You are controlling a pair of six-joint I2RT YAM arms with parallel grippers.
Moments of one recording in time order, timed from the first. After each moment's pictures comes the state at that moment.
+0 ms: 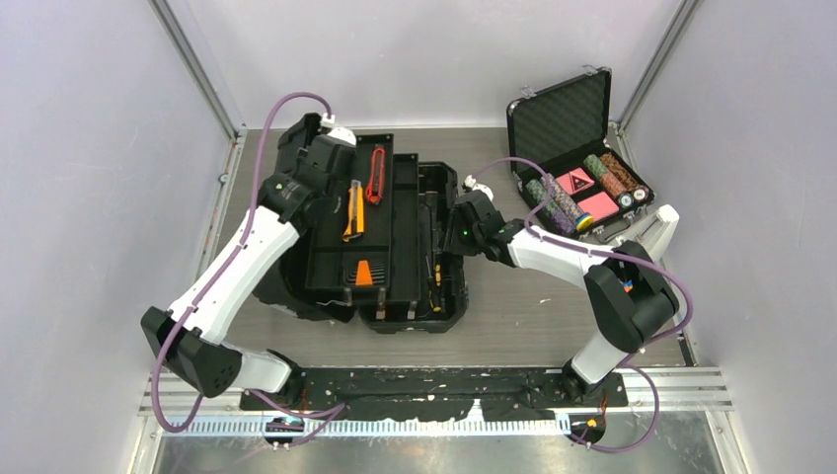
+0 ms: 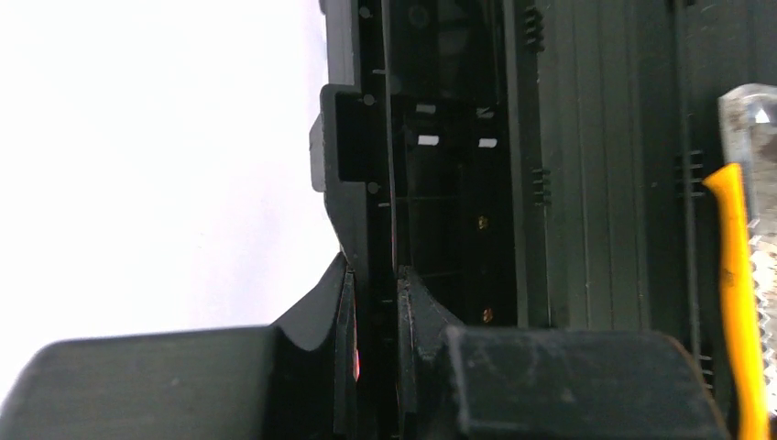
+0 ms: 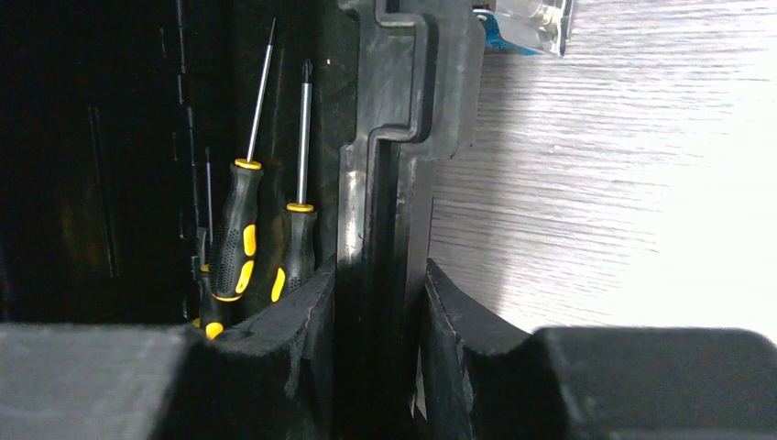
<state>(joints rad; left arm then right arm) -0.51 1.37 1.48 -0.91 -0.77 0.15 0.64 1.61 0.96 -0.14 0.07 0.69</state>
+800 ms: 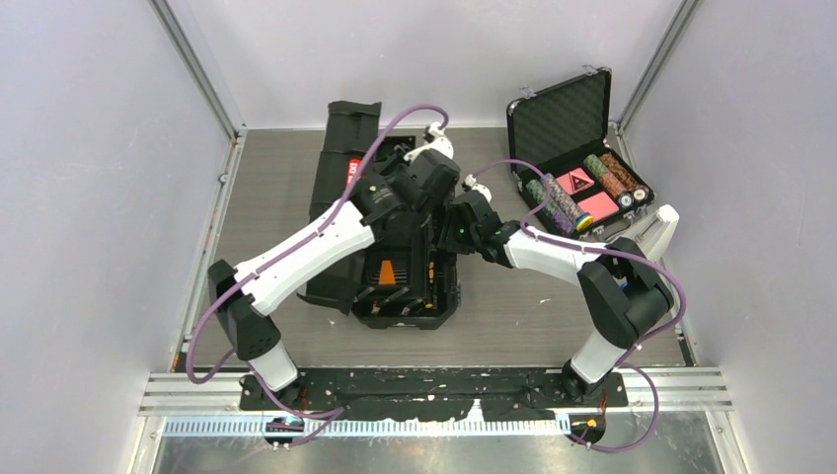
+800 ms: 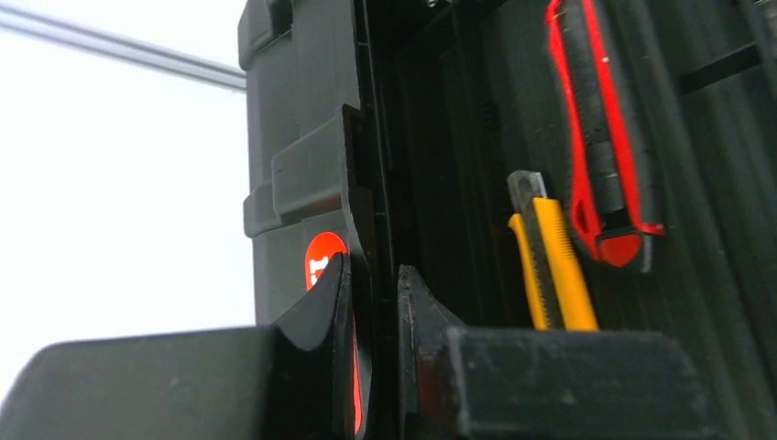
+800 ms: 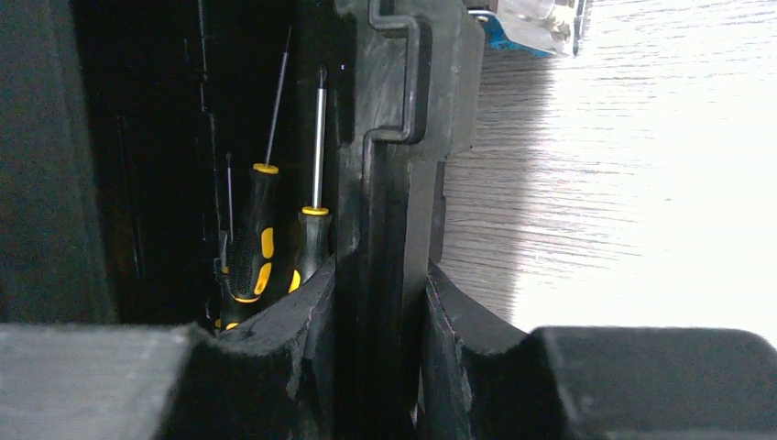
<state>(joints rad) -0.92 1.65 1.75 -0.87 -1.08 0.24 0.66 1.66 0.97 -0.05 0.06 0.78</state>
